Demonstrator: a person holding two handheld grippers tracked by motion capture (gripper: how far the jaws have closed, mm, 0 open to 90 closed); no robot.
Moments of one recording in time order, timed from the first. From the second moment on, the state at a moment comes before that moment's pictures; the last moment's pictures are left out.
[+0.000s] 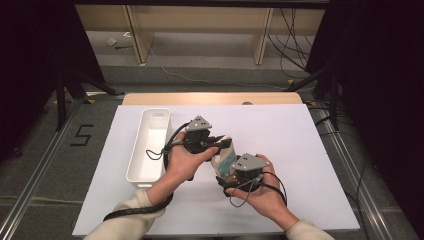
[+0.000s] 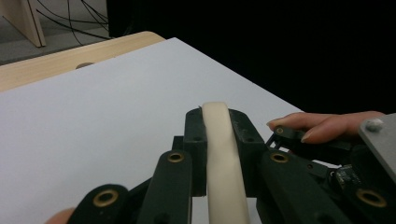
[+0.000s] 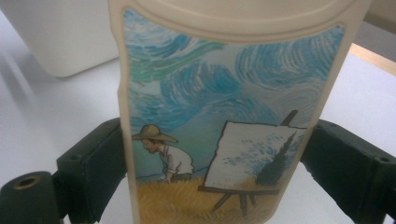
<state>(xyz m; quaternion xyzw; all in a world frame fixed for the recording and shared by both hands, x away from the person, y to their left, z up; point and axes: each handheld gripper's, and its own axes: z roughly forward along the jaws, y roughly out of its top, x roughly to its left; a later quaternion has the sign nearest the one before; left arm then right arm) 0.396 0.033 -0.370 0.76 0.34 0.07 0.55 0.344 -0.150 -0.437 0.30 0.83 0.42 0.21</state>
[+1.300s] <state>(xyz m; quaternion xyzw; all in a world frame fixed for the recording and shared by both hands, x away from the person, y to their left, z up) 0.393 0.041 -0.361 0.81 0.25 0.03 0.53 0.357 -0.171 -0.428 0.25 0.84 0.46 0.15</state>
